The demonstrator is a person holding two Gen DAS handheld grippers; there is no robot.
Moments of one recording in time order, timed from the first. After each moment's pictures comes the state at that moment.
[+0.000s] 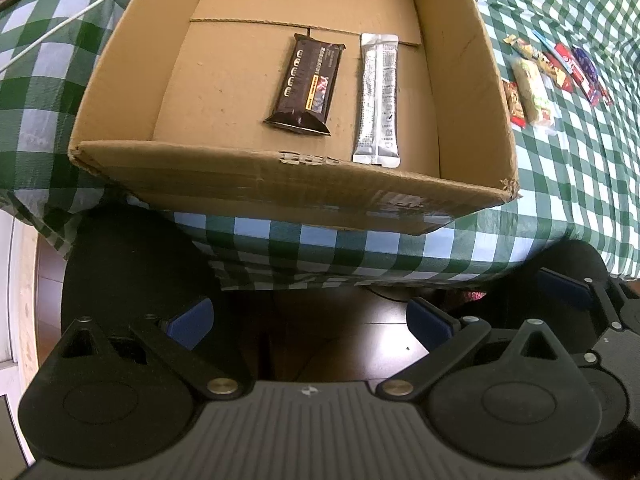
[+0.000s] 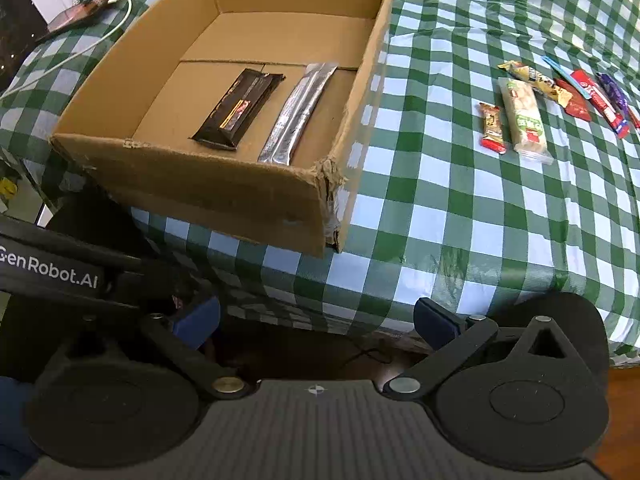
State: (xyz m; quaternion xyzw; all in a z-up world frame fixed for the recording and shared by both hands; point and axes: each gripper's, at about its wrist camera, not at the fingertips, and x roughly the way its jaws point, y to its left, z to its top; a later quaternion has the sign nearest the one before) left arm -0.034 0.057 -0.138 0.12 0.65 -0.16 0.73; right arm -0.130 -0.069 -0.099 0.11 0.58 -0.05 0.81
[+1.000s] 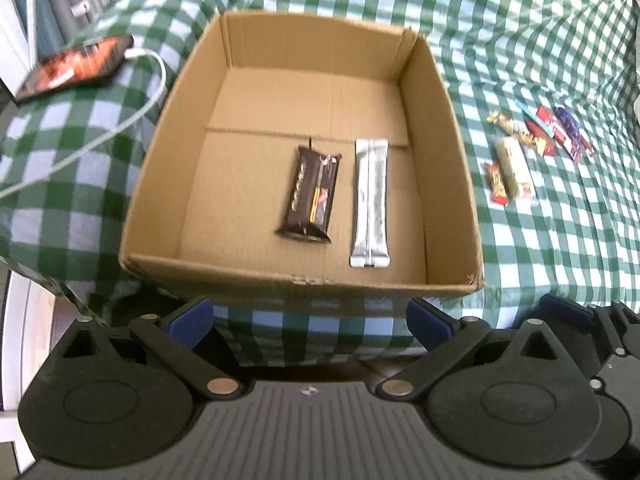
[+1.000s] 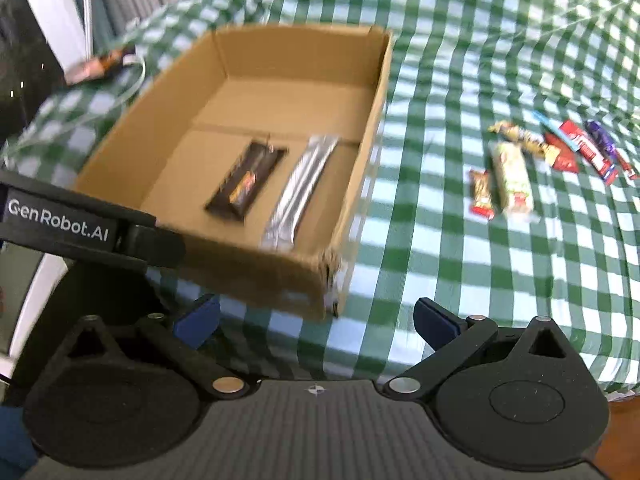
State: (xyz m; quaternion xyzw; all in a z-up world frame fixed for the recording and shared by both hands) left arm -0.026 0.052 -0.075 0.11 0.55 -0.17 0.81; right arm -0.136 -0.074 -0.064 0.11 0.49 -0.06 0.86
